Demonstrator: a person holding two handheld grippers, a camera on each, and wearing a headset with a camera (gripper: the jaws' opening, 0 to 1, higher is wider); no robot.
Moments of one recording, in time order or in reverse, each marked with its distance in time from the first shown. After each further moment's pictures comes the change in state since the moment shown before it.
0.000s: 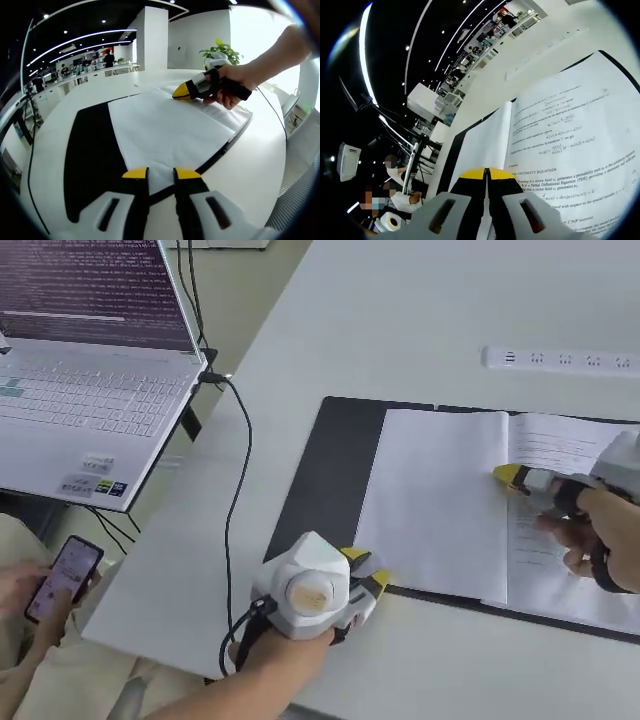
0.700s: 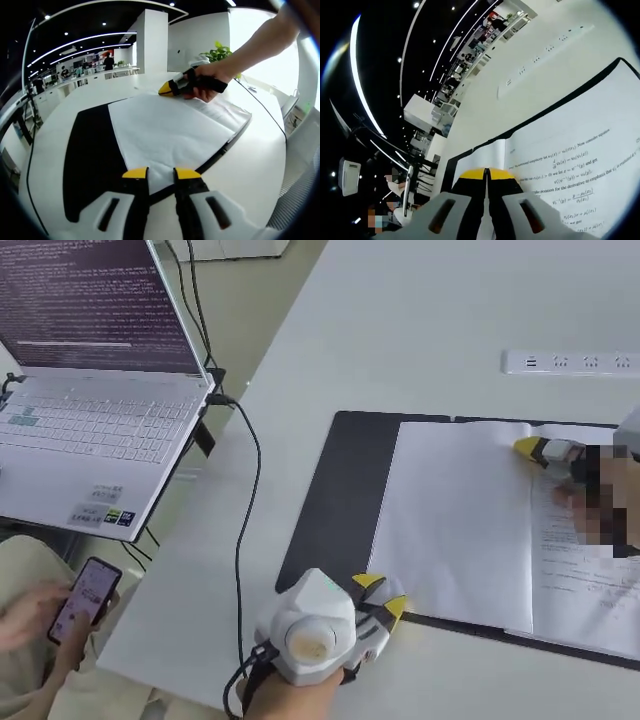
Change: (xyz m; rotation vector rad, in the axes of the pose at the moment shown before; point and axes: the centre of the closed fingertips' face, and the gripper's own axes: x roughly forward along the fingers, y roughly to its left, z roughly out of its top) left arm 0.001 0.000 0.001 -0.002 -0.033 -0.003; right arm 0.042 -0.021 0.059 0.066 -0.059 -0.023
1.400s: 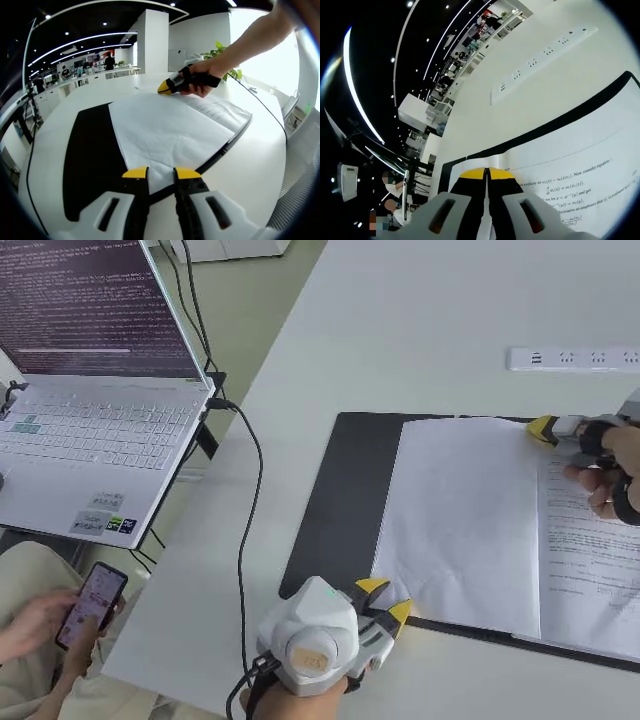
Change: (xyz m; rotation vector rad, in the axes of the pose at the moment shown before) left arm 0.001 0.000 0.000 -0.008 -0.002 0.005; right arm 0.004 -0.011 0.014 0.019 0.045 -0.044
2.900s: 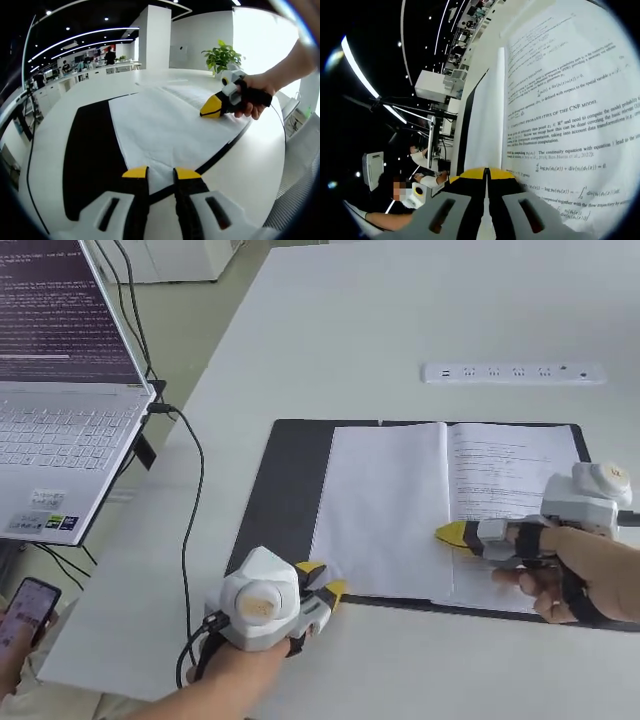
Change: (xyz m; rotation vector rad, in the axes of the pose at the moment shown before) left arm -0.003 0.000 -0.002 -0.020 0.042 0.000; right arm -0.111 0.034 -0.169 0.090 0.307 0.187
